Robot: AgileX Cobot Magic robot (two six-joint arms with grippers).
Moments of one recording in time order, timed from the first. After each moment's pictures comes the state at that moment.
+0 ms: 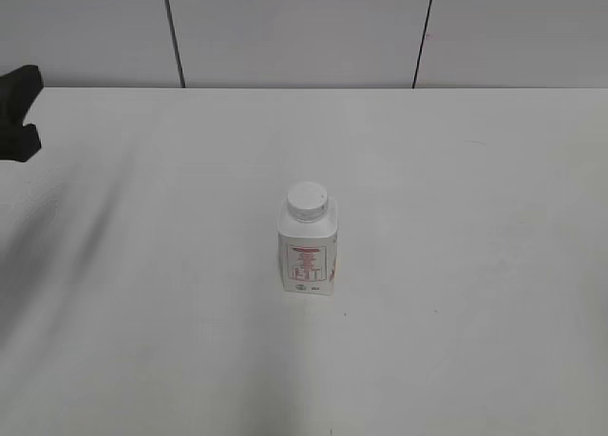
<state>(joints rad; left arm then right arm) -0.12 1.27 -0.35 0.18 -0.78 0.01 0.06 -0.01 -0.52 -0.17 1.09 0.07</state>
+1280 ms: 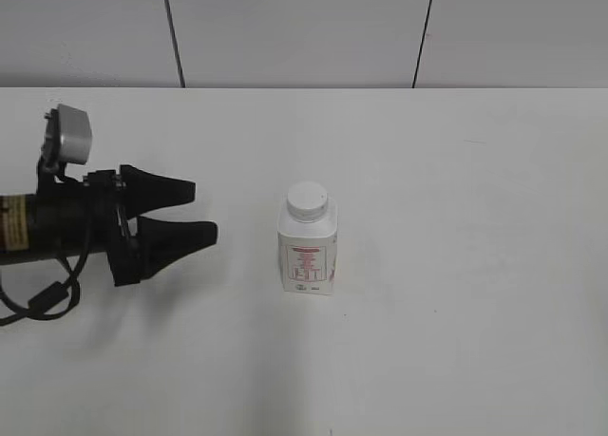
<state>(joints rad) -0.02 1.98 -0.65 1.32 -1.20 -0.51 0.06 -0.01 -0.52 -0.17 1.09 0.07</state>
